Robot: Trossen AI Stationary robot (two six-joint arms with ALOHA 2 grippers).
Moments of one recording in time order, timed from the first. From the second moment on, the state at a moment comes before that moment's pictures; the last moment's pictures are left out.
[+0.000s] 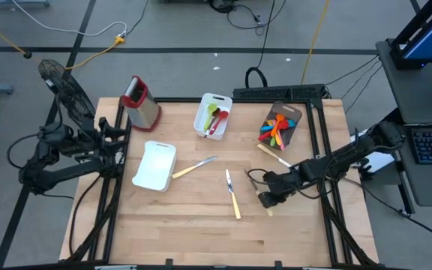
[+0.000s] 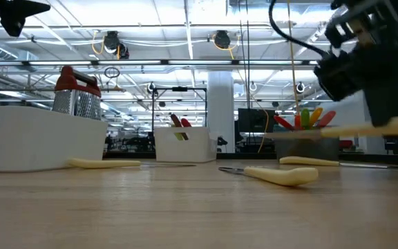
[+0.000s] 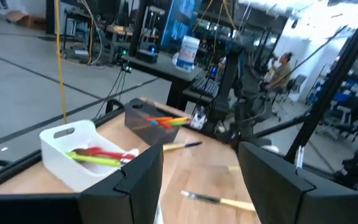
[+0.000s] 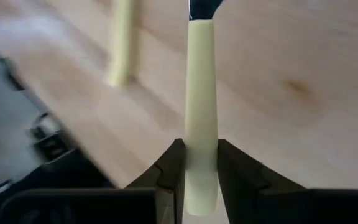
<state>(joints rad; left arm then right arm) 0.33 0.01 0.66 -0.66 0.13 -0.29 0.36 1.32 0.60 -0.24 -0.22 1.50</state>
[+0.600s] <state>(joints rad) 0.33 0.04 0.66 -0.56 0.14 -0.55 0.24 1.31 0.60 0.40 -0.21 1.24</state>
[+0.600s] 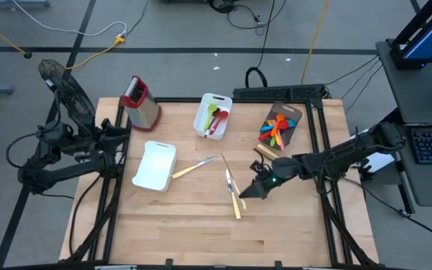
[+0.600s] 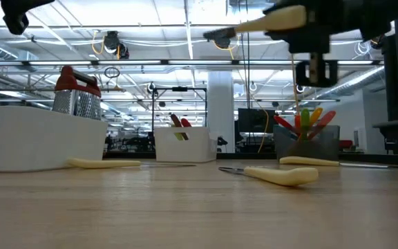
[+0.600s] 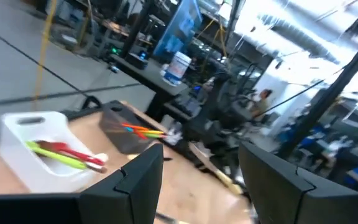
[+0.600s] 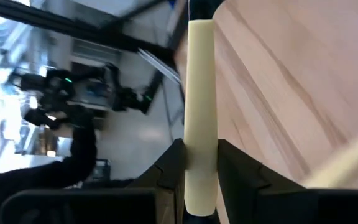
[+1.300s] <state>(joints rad) 0.26 0.68 0.66 0.08 0.35 -0.74 0.08 1.31 0.60 0.83 -0.34 1.02</state>
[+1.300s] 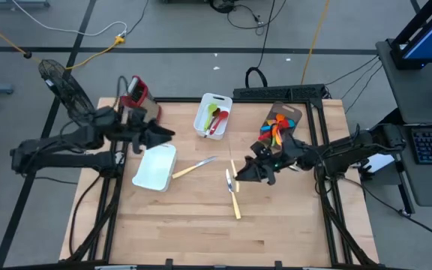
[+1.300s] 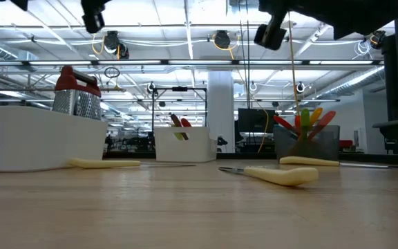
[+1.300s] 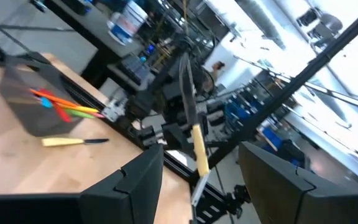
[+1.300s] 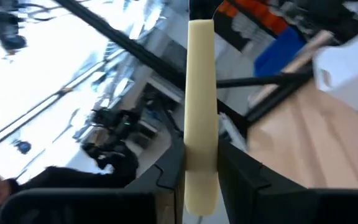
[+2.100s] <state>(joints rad) -0.05 1.13 0.77 0.52 0.08 -0.79 -0.03 1.31 0.60 1.07 -0.52 0.95</state>
